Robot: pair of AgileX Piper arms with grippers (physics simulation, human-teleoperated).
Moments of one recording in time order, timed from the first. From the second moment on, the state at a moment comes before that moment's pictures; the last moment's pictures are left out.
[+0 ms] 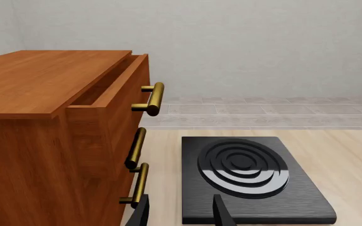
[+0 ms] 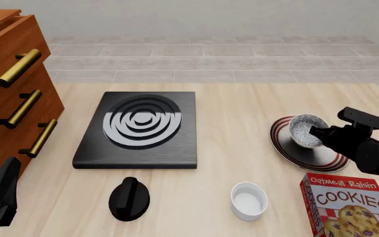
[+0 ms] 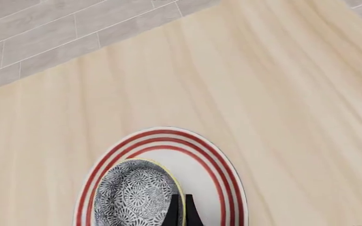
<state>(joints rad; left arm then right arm) 0.00 0.00 0.00 0.00 0.00 -0.18 1.78 -0.60 -0.50 0.21</state>
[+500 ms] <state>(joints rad) 0.00 0.00 0.00 0.00 0.00 -0.17 1.75 -0.58 -0.52 0.21</state>
